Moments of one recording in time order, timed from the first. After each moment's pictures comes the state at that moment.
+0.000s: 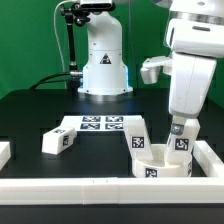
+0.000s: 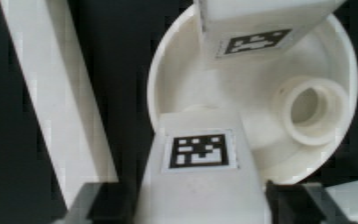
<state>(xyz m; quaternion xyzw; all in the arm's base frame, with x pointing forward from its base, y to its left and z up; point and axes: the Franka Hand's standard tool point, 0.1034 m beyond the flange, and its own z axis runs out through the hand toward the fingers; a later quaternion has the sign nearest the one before) 0.622 0.077 0.088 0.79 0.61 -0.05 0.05</state>
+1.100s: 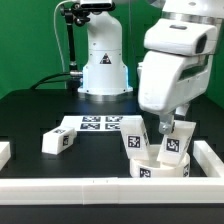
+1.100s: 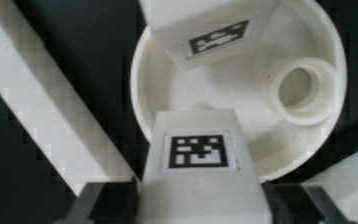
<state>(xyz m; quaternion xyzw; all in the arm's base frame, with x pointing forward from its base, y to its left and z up) 0.624 0.068 0.087 0.90 0.43 -0.03 0.05</state>
